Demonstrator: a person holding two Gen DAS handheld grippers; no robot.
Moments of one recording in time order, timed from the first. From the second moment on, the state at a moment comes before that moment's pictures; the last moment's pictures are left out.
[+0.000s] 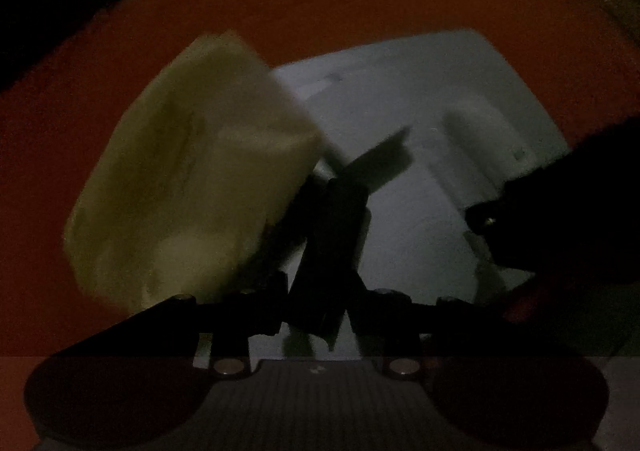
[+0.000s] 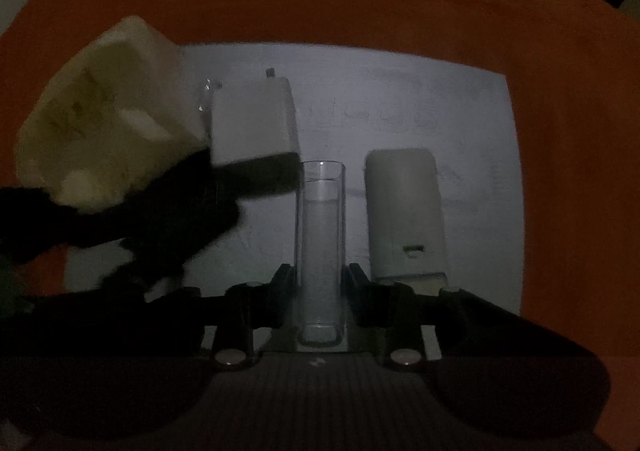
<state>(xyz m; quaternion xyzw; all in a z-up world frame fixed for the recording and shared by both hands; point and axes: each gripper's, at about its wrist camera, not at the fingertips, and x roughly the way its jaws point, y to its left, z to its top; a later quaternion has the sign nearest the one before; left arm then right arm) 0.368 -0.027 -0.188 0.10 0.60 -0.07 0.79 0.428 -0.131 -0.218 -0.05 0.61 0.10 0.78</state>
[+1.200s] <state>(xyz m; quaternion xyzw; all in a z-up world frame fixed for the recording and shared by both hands) 0.368 -0.024 -0.138 0.02 0.55 -0.05 0.83 0.429 -0.126 -0.170 -0.05 0.56 0.10 0.82</state>
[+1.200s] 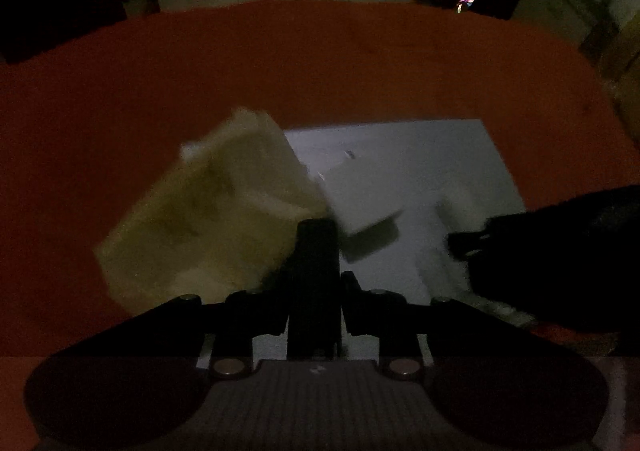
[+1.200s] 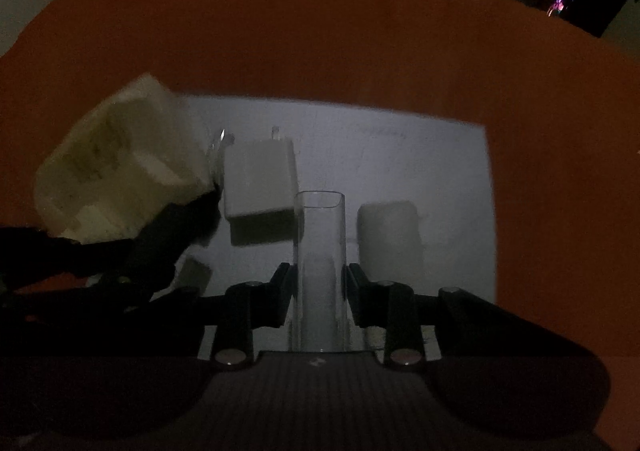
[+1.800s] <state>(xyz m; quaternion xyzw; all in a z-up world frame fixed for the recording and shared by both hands) 0.308 -0.043 -0.035 0.04 0.50 -0.08 0.86 0.358 -0.147 -0.047 -0.05 0.50 0.15 0.85</state>
